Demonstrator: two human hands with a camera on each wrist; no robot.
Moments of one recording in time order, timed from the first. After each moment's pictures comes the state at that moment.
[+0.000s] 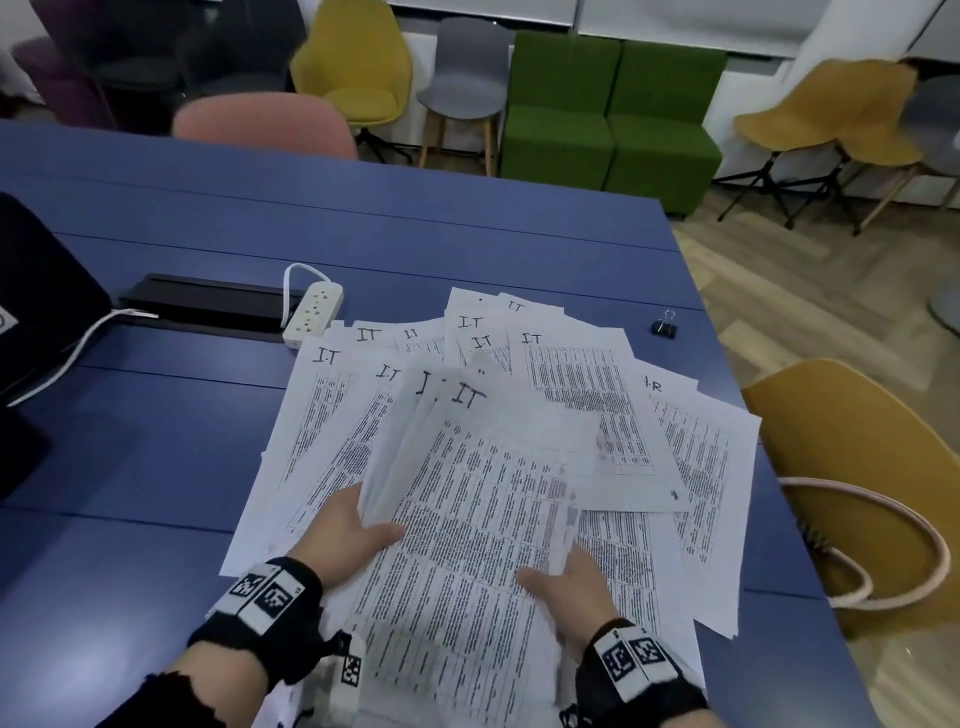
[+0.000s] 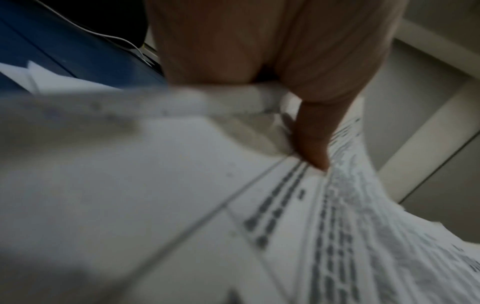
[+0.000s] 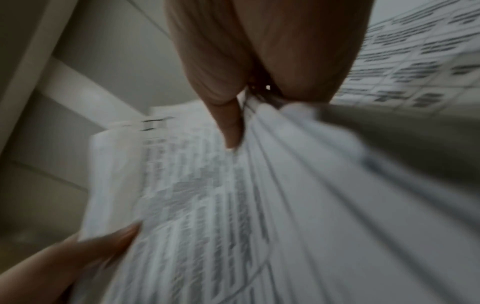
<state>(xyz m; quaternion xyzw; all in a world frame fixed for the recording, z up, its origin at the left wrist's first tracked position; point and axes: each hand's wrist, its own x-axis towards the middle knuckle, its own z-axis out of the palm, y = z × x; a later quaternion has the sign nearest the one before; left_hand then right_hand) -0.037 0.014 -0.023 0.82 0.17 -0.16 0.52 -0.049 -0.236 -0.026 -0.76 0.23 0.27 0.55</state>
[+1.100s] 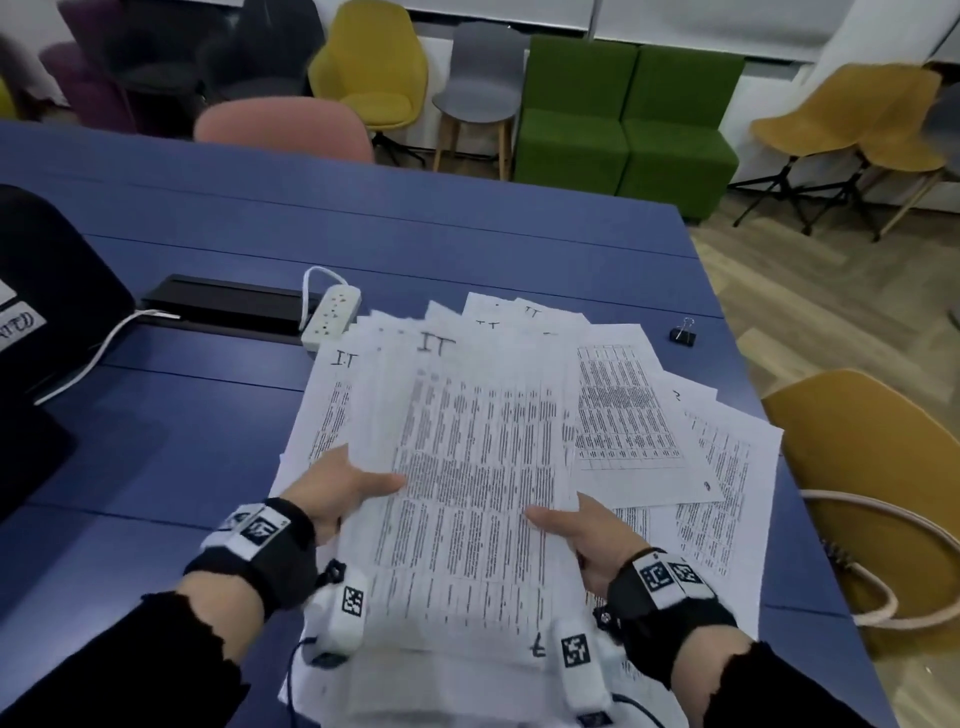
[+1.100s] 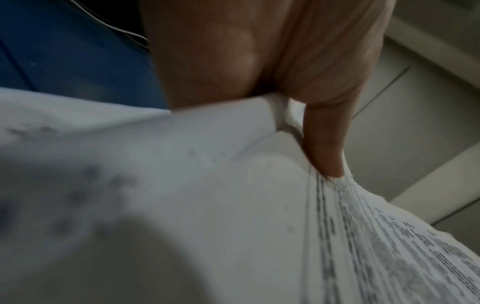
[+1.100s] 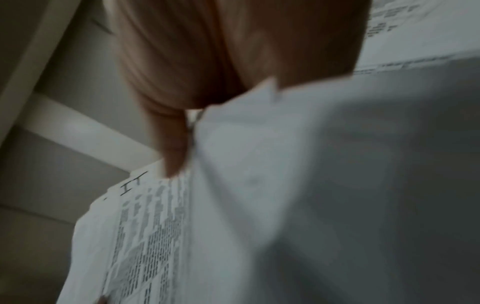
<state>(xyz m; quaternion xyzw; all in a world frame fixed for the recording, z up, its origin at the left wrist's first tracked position) 0.003 0.049 -0.001 0.66 0.19 -0.19 0.70 0.005 -0.233 0.006 -0.63 0.14 0.36 0.68</state>
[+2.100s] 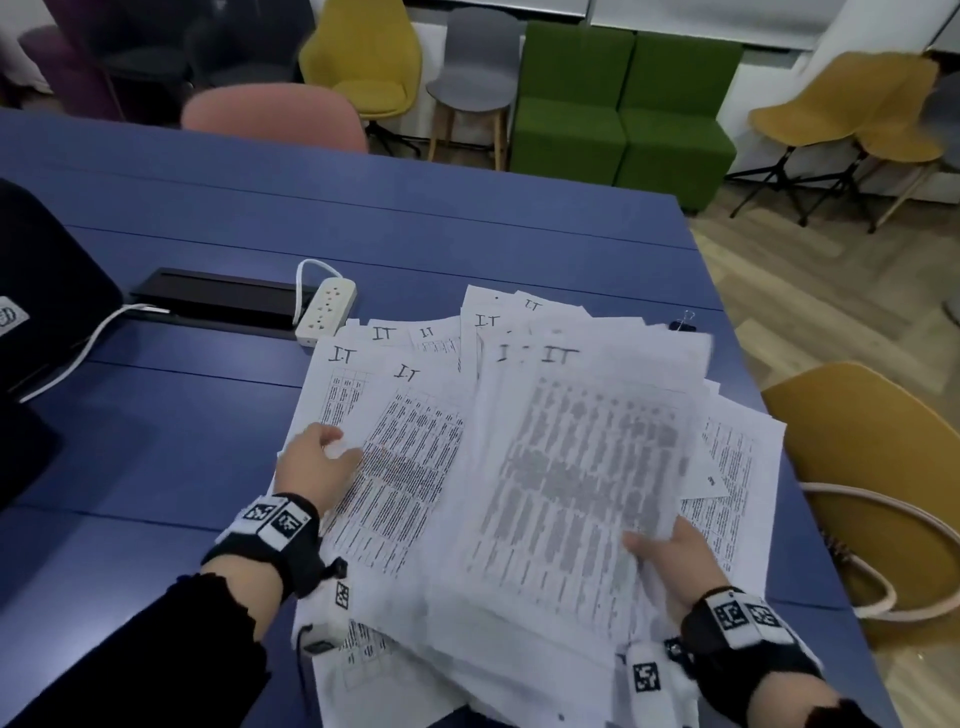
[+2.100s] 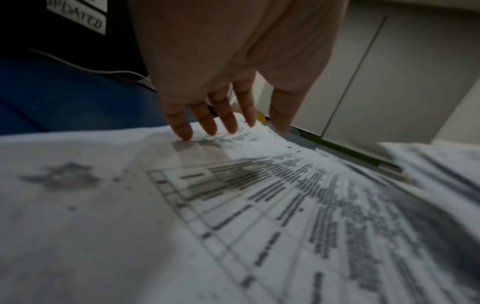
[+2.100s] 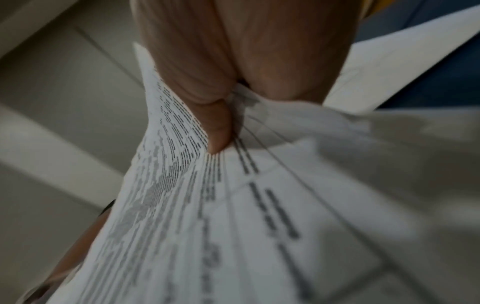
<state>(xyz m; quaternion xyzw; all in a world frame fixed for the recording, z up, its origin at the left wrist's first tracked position) 0.023 0.069 -0.037 0.87 0.29 -0.03 0.39 0.000 -0.318 -0.044 -0.76 0.27 0.18 0.57</state>
